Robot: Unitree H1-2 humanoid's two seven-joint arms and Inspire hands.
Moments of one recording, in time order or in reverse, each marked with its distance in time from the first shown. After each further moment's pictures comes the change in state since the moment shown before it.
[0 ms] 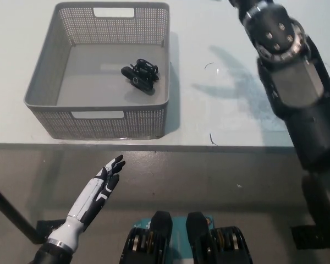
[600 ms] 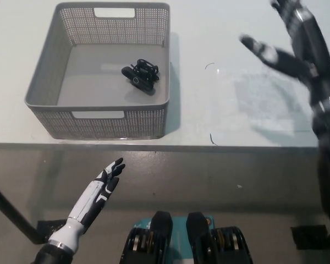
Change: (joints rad) left_arm 0.000 -0.002 0.000 0.024 -0.005 0.001 0.000; right_arm 0.572 -0.040 -0.140 -0.675 0.224 0.083 0.038
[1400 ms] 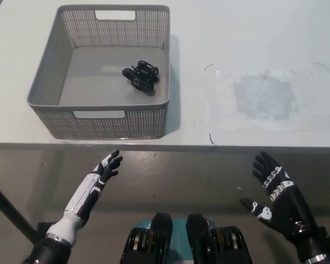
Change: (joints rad) left_arm -0.031 -0.003 0.028 0.023 -0.085 -0.005 -0.030; right_arm 0.519 0.065 0.103 0.087 0.197 -0.141 0.102
